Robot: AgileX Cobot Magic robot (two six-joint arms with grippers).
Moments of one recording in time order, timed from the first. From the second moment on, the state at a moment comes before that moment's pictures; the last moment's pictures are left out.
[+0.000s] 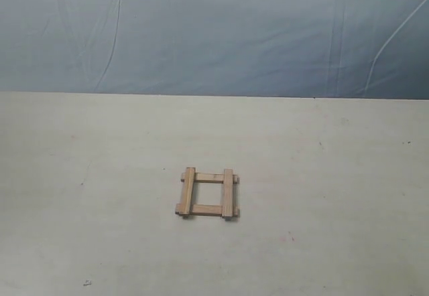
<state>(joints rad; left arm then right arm) -0.05 0.00 0.00 -0.04 0.24 -0.07 -0.03 0.00 0.00 -0.12 0.38 0.15</state>
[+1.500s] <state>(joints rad) -0.01 0.00 0.00 -0.05 0.29 0.00 -0.03 0.00 0.00 -0.11 0.38 0.15</state>
